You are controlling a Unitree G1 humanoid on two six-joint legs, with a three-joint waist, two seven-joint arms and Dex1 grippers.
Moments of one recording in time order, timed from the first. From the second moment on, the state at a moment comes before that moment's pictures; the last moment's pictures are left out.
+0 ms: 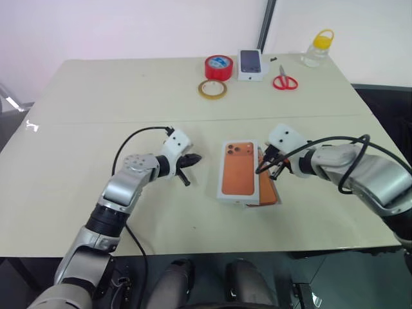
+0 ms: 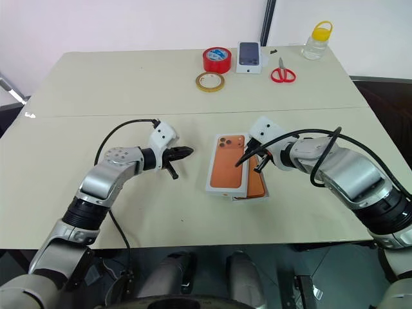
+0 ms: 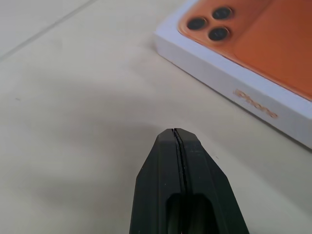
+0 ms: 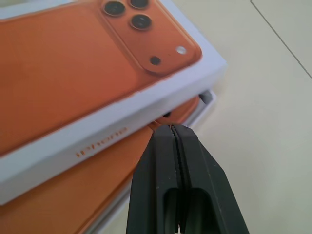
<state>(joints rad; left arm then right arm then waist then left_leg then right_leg) -0.56 0.41 -0.26 0.05 -0.18 0.58 -0.75 -0.64 -1.01 0.40 -0.37 0.53 1.00 0.41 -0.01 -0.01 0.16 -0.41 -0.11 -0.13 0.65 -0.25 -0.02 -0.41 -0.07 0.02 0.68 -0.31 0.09</state>
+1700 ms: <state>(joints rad) -0.56 0.30 -0.38 -0.04 -0.18 0.60 -0.86 -0.49 -0.92 0.27 -0.43 0.24 1.08 0.61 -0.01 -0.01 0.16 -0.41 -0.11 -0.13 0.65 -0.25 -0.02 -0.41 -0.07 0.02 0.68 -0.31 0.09</state>
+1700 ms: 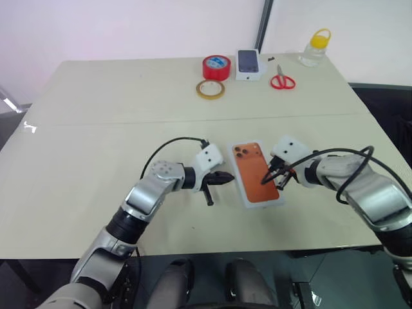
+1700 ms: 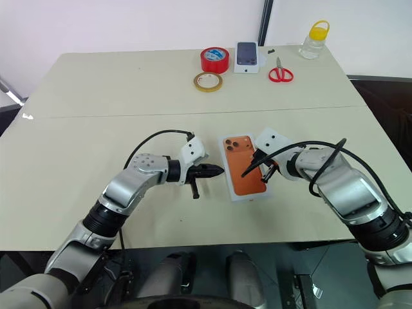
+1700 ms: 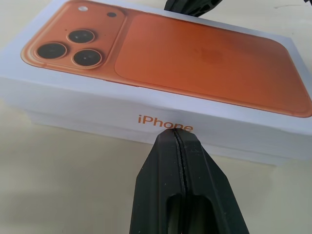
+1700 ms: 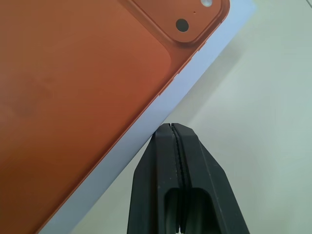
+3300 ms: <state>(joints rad) -0.76 0.10 -0.38 0.33 -0.07 0.47 -0.76 -0.13 -1.02 0.06 -0.62 0.31 0.92 0.77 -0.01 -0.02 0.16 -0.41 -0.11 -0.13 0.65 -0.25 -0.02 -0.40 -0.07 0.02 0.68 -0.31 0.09</state>
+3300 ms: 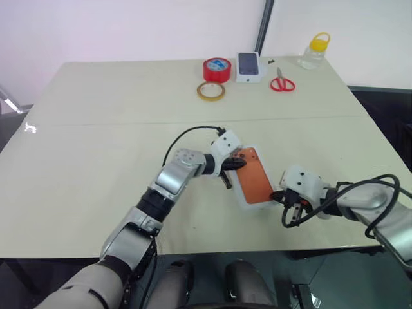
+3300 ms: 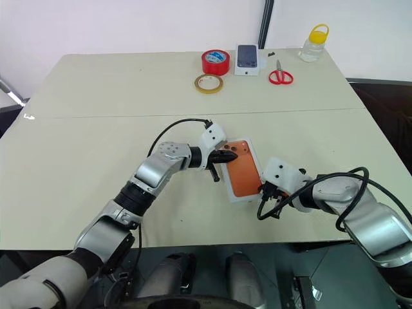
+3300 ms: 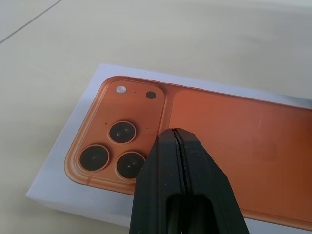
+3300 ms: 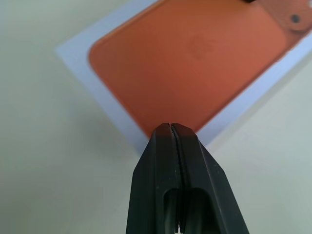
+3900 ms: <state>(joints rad) -0.48 0.42 0.11 0.08 -0.20 0.45 -0.59 -0.45 -0.80 -0.13 -0.06 0.36 0.67 0.76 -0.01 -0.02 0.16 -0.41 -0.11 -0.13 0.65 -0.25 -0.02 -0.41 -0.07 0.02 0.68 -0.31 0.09</state>
